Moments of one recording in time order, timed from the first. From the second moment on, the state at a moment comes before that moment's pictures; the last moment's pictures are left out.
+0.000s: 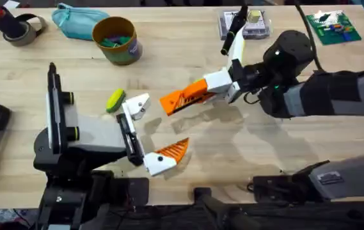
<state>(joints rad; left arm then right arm) -0.03 0.00 0.00 -0.11 1.15 -0.02 0.35 1.66 0.52 1.19 -1.47 1.51</state>
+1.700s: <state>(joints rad) -0.03 0.00 0.01 -0.13 1.24 -0.01 0.35 1.58 0.46 1.32 -1.46 1.53</state>
